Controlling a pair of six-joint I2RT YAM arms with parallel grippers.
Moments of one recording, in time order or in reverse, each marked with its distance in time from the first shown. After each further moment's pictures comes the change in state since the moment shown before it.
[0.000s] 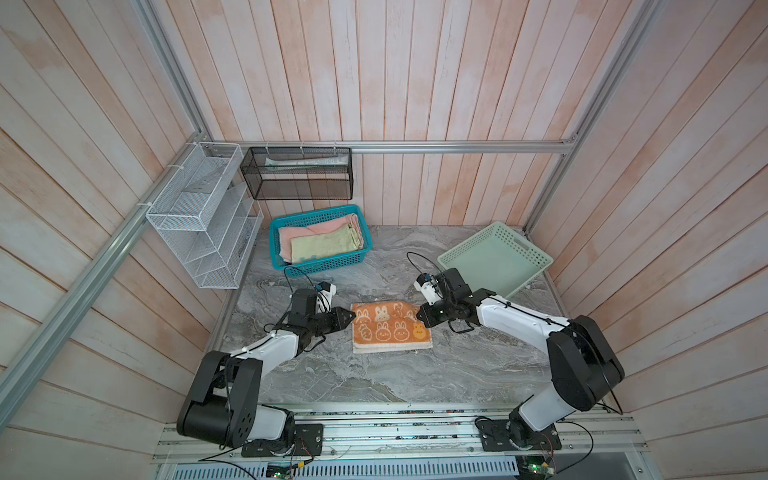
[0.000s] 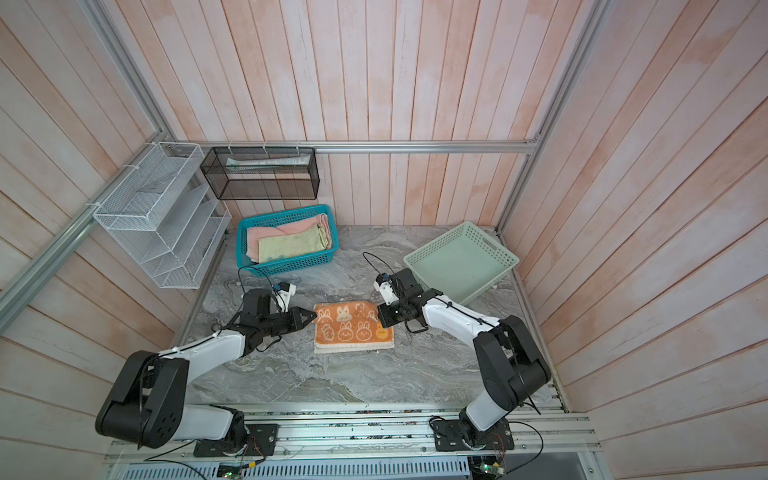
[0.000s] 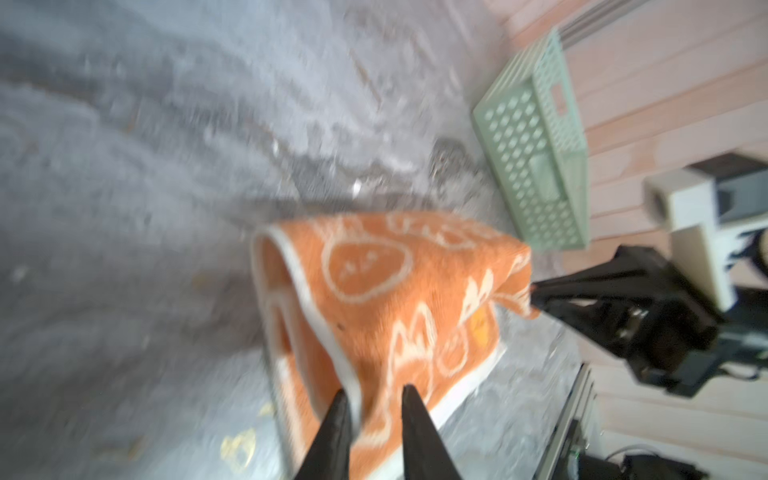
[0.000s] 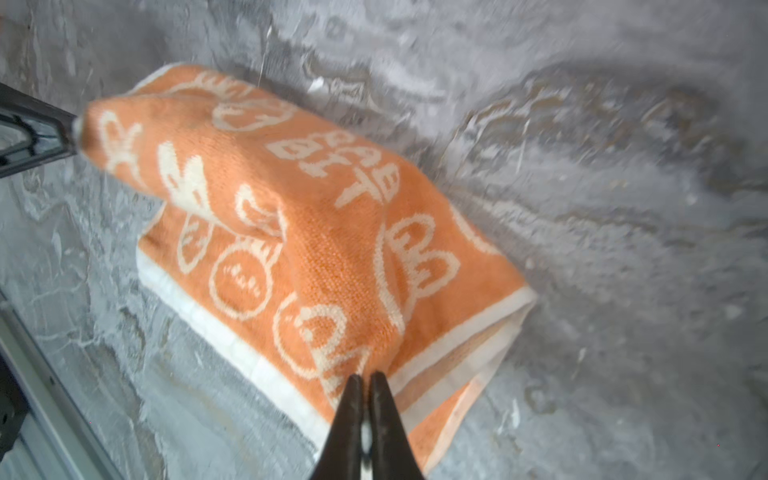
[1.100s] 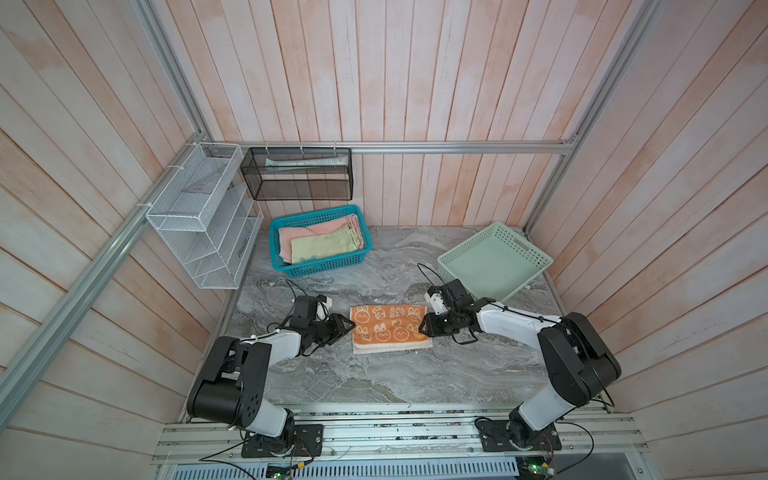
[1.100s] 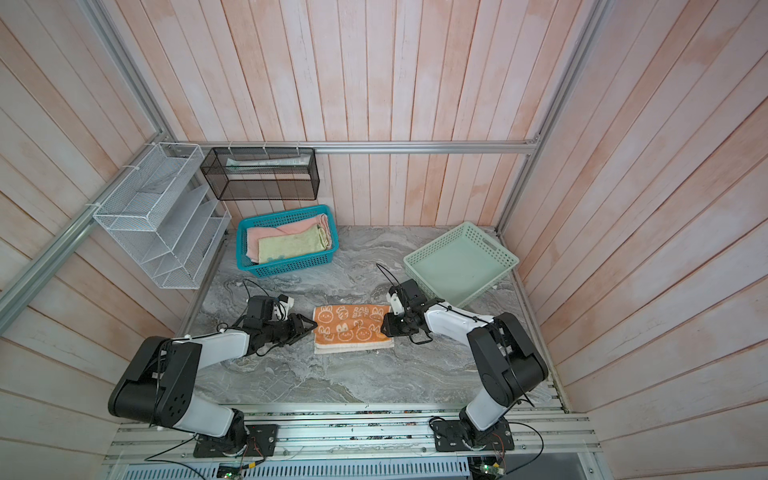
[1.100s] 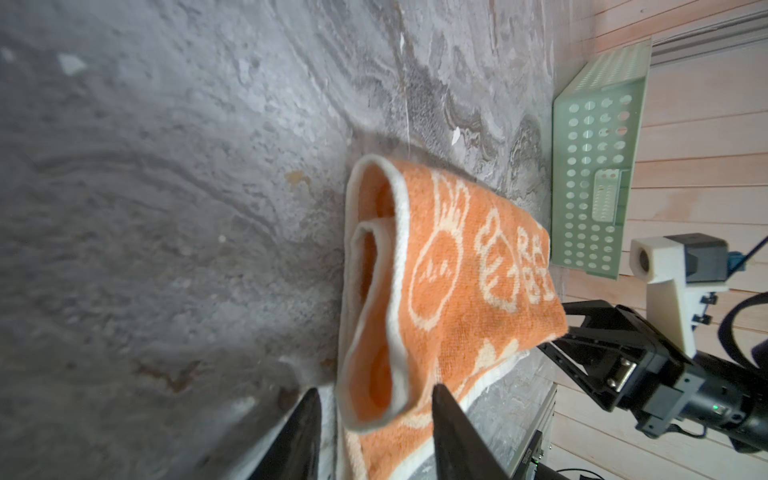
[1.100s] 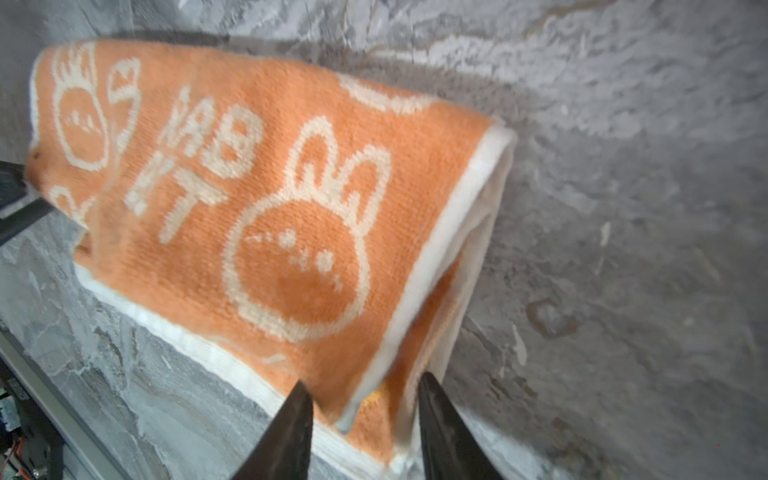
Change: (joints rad) left arm 0.021 0.206 0.072 -0.008 0.056 -0.167; right arm -0.049 0.093 -0.042 0.039 -0.032 0.191
